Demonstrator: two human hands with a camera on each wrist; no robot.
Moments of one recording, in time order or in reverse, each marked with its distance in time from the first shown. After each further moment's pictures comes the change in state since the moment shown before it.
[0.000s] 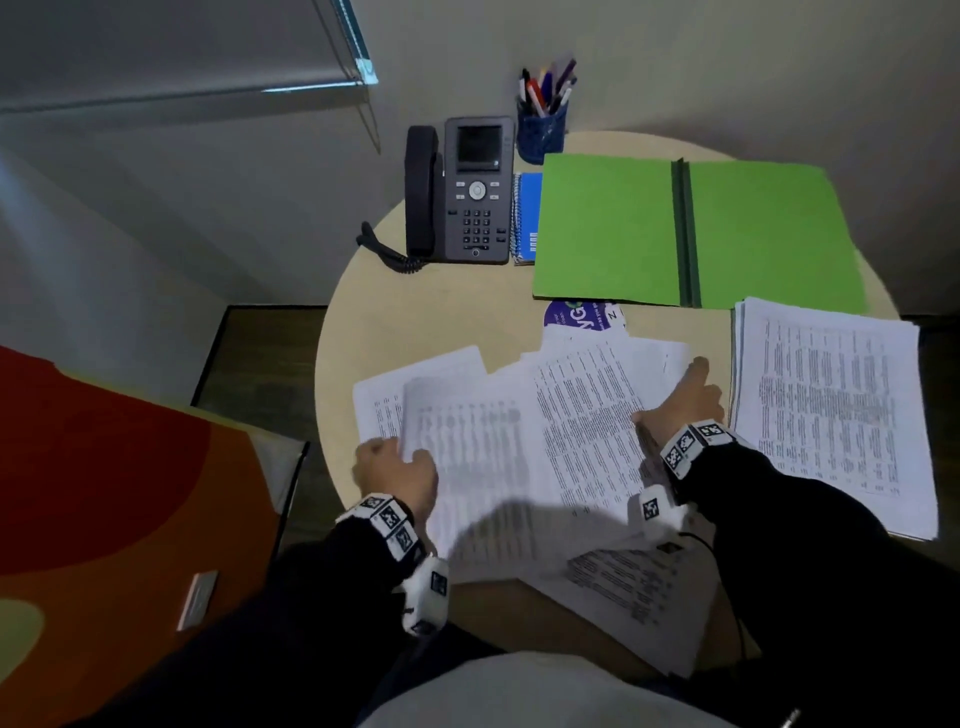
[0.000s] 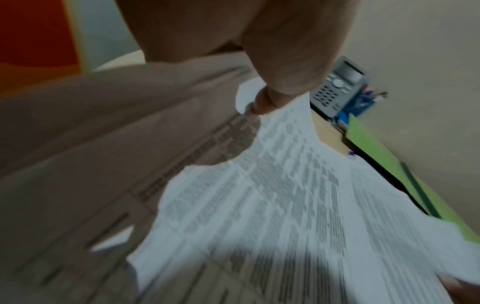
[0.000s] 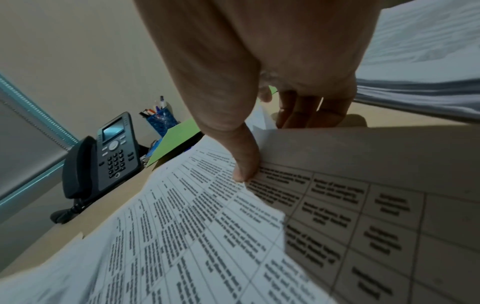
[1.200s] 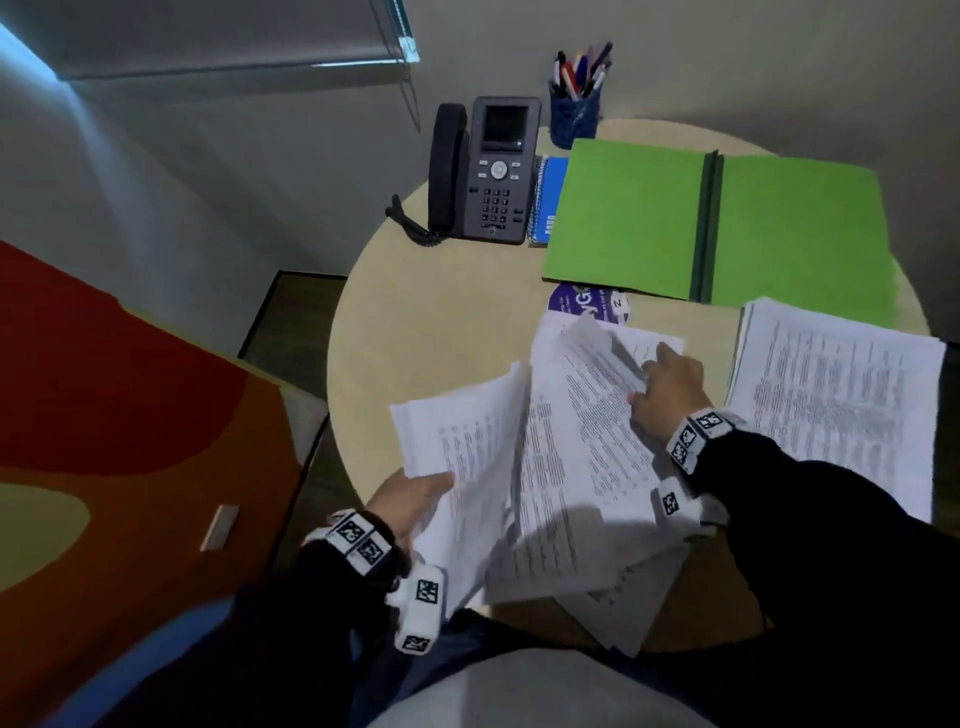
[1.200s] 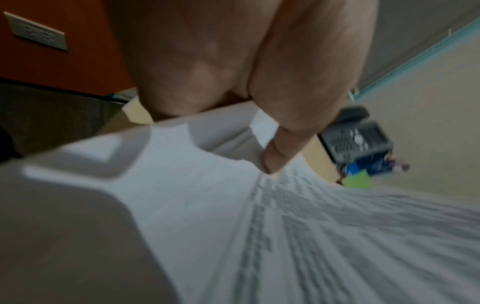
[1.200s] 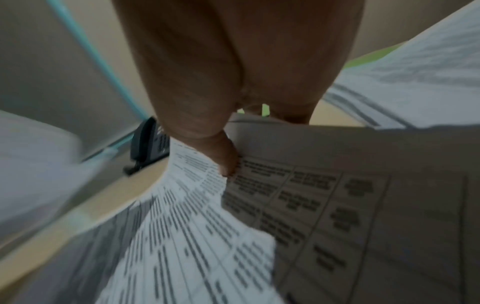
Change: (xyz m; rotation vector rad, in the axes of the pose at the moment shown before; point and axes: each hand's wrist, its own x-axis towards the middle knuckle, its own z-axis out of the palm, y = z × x) left_hand -0.090 -0.024 0.011 -0.346 -0.384 -0.249; right_hand 0.023 0.021 -0.019 -0.278 -0.196 -0.632
